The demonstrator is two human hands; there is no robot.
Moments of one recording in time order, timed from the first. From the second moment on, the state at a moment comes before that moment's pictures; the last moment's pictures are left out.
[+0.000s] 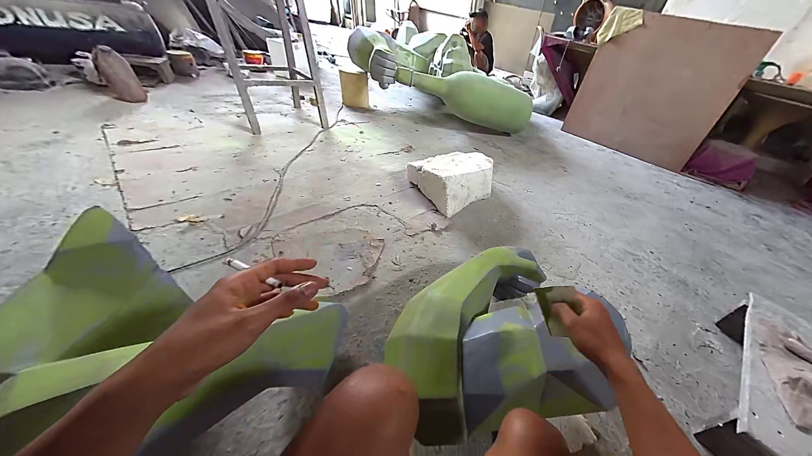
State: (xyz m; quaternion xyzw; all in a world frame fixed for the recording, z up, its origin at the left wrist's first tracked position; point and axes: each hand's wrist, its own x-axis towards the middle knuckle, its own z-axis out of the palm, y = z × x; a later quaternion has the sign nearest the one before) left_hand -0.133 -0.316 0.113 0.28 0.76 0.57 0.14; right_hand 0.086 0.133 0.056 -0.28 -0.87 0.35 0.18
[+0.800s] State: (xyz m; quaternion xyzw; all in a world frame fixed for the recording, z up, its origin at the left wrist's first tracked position) left_hand -0.075 -0.212 -0.134 -0.13 0.74 0.59 0.30; right_hand 0.161 0.182 0.004 -0.45 -0.55 0.52 0.48
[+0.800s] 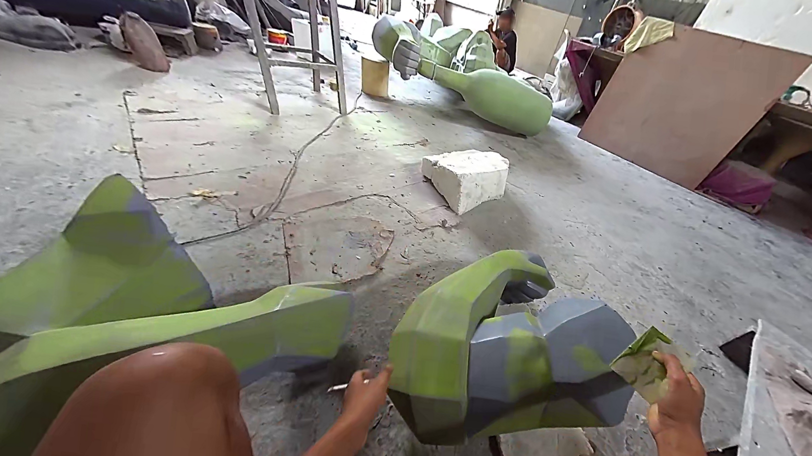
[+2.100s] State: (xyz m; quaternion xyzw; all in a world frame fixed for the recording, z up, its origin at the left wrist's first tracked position) left_hand -0.055 -0.186 -0.238 -0.22 0.62 0.71 0.25; right_hand 0.217 0.203 -0.016 -0.44 -0.45 0.60 0.49
